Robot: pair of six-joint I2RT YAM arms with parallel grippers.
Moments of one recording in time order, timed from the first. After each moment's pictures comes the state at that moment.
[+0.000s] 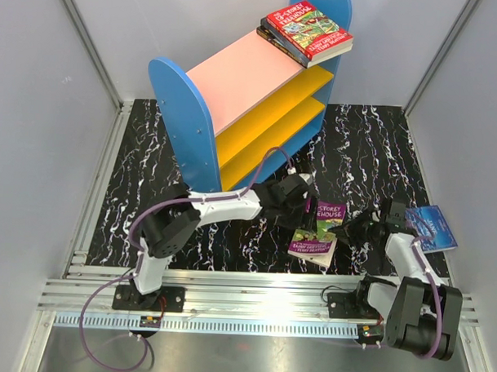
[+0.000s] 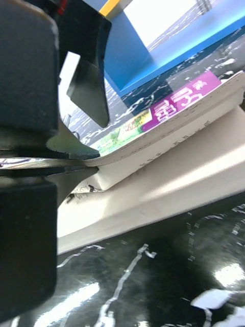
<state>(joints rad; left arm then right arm) -1.02 1.98 1.40 -0.29 0.14 -0.77 -0.21 1.06 0.40 -0.42 -0.59 0.83</state>
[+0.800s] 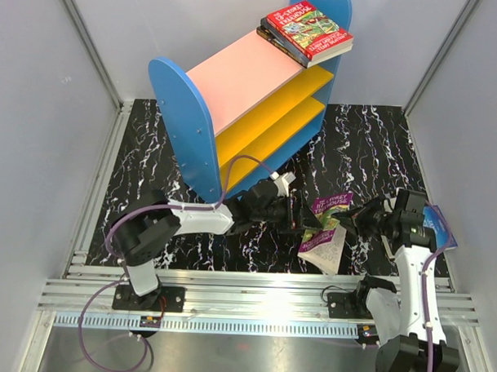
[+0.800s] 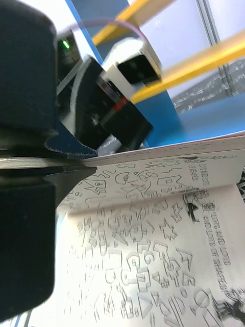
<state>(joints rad) -0.99 1.76 0.97 0.35 0.38 -1.08 -0.21 0.78 0.65 -0.76 -0.68 0.91</state>
